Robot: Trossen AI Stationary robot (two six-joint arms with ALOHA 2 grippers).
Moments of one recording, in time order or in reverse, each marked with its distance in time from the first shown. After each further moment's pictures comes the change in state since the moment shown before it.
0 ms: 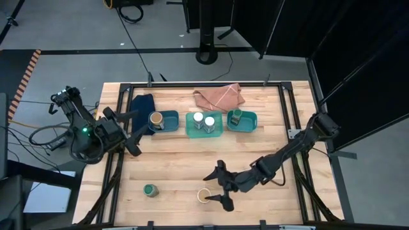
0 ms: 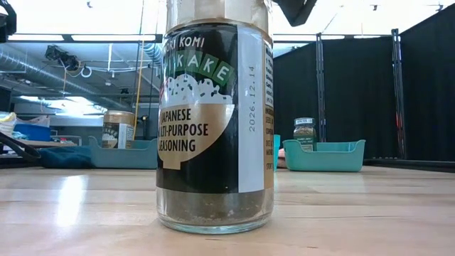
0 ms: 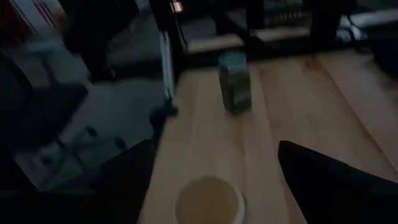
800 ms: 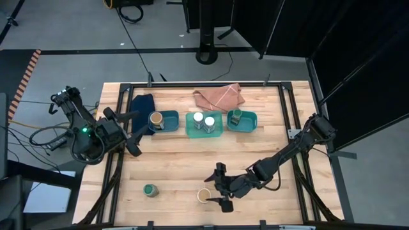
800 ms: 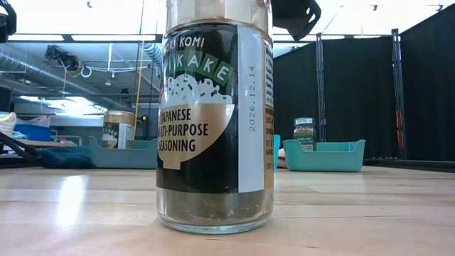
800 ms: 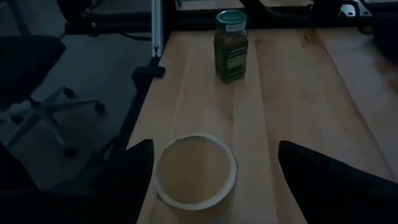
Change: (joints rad) left arm 0.000 0.000 0.000 -0.023 0.002 -0.016; right arm 0.017 0.049 0.037 -0.119 0.006 -0.059
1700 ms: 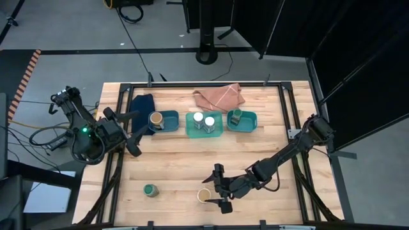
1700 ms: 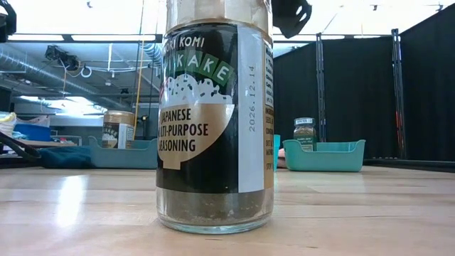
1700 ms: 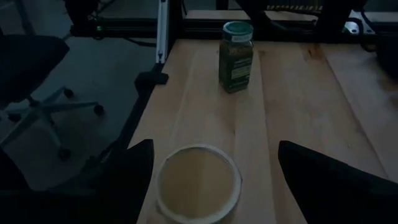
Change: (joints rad) left arm 0.000 0.000 0.000 -0.004 0.000 0.003; right arm -0.003 0.031 0.000 0.072 -0.003 -0.064
